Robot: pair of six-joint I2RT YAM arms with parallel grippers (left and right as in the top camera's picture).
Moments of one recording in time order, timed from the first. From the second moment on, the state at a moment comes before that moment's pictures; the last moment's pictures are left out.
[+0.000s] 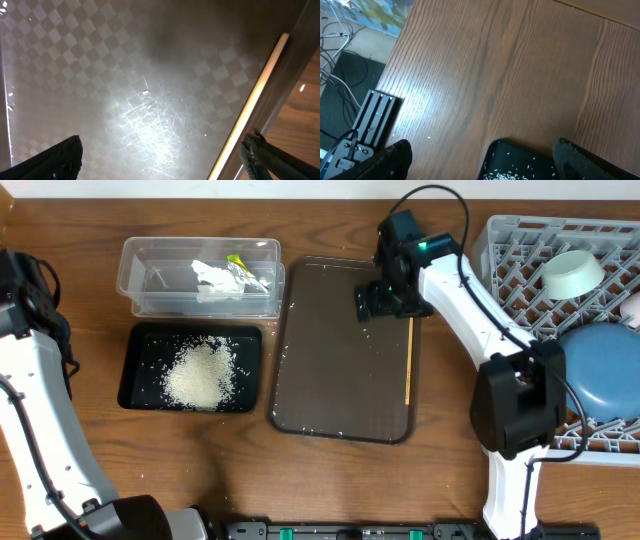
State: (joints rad) left arm 0.46 1.53 1.68 -1.55 -0.55 -1.41; right arm 0.37 2.15 1.84 -1.06 -0.13 0.26
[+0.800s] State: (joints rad) left arm 0.46 1.53 1.68 -1.55 -0.55 -1.41; right arm 0.37 2.15 1.65 -0.95 0.00 0.44
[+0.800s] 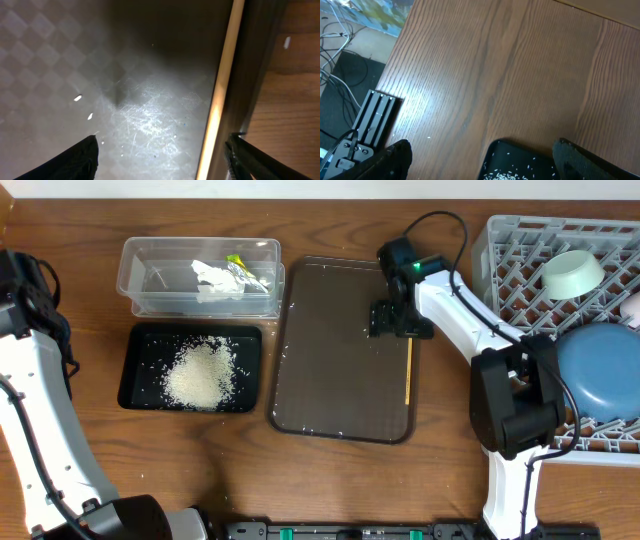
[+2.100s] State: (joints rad) left arm 0.46 1.53 1.68 -1.55 -0.55 -1.41; right arm 0.40 2.13 1.53 -0.88 0.05 0.52
